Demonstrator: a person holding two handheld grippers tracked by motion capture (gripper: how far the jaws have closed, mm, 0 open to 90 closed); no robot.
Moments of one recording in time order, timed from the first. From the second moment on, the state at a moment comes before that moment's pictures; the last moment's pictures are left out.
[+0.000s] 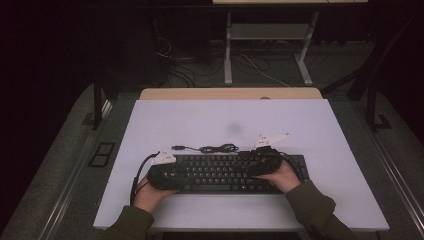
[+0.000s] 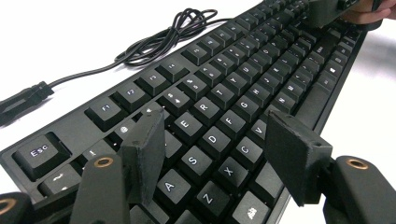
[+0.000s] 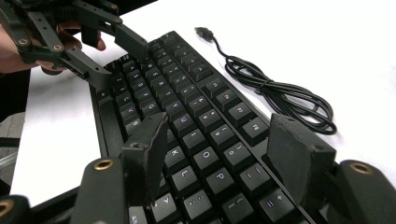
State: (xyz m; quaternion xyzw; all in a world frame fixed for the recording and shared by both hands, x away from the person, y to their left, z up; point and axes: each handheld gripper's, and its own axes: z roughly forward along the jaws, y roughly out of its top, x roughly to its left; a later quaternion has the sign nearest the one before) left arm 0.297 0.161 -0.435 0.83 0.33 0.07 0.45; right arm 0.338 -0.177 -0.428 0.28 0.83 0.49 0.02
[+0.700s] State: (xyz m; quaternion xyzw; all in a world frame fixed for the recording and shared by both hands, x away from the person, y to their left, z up) left arm 0.287 0.146 -0.433 0.84 0.28 0.03 0.46; right arm 0.332 -0.192 -0.427 0.29 0.82 0.49 0.02
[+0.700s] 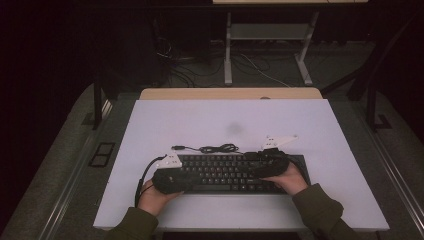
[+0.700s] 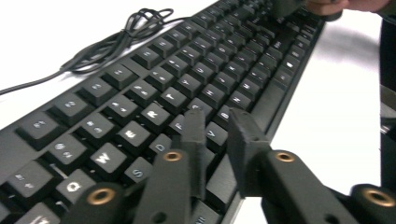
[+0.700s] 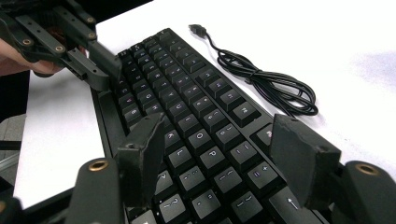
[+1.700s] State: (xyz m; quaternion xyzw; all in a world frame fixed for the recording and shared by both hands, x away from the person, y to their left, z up) left arm 0.286 0.138 -0.440 0.86 0.26 0.01 0.43; right arm 0.332 -0.193 -0.427 0.29 0.82 0.49 0.02
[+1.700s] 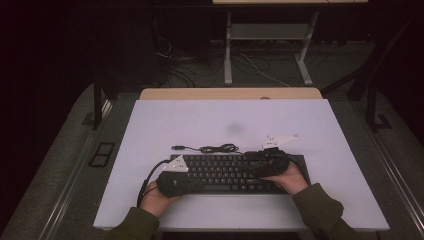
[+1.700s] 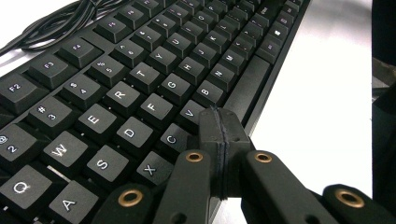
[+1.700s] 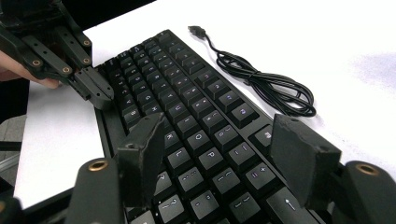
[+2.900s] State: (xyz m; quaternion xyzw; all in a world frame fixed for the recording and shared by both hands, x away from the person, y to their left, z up) left arm 0.294 0.139 -0.433 0.83 0.28 0.03 0.47; right arm 0.318 -0.206 -0.421 0.27 0.83 0.48 0.02
